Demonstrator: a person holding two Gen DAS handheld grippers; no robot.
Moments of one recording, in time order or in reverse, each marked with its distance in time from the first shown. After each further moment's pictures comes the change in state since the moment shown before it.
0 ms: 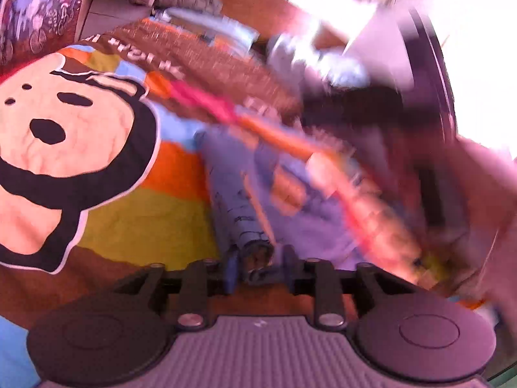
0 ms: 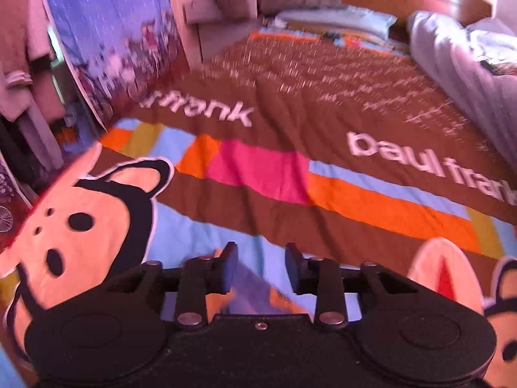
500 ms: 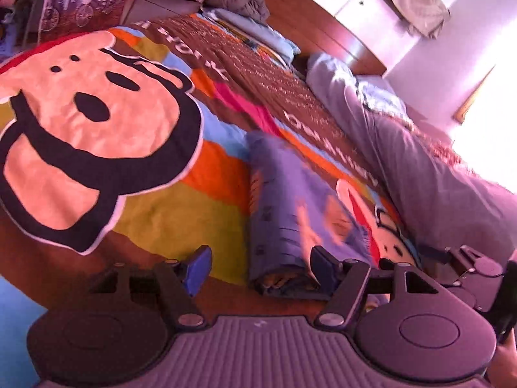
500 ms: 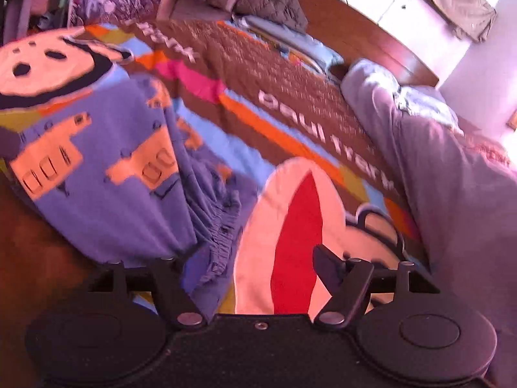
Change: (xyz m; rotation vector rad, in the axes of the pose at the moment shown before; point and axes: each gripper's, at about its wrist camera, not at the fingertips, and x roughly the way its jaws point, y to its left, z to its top) left arm -0.001 0.016 0.001 -0.153 -0.022 0.112; right arm -0.074 -0.009 -0.166 -0.319 -0.065 -0.406
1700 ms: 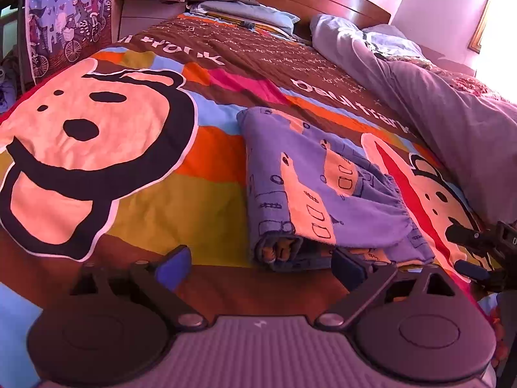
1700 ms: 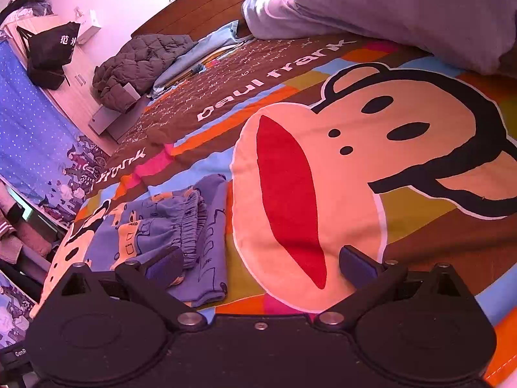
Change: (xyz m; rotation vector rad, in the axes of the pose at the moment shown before) left arm 0.016 -0.044 -0.013 0.229 0.097 0.198; right arm 0.000 -0.097 -0.097 0.999 0.041 0.338
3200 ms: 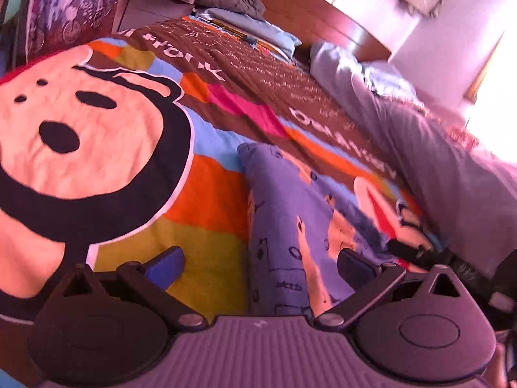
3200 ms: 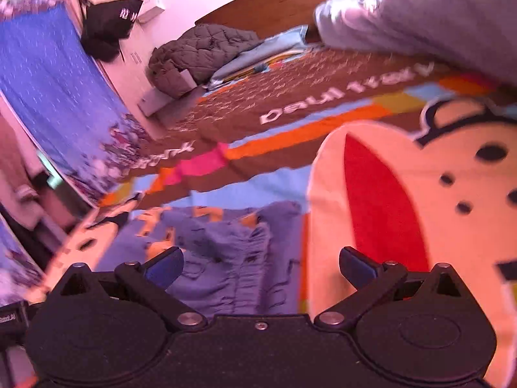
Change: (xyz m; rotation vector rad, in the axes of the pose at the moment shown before) left arm 0.029 0.032 0.028 -0.144 -0.073 -0.136; right arm 0.077 0.047 0.023 -0.167 -0.013 0.175
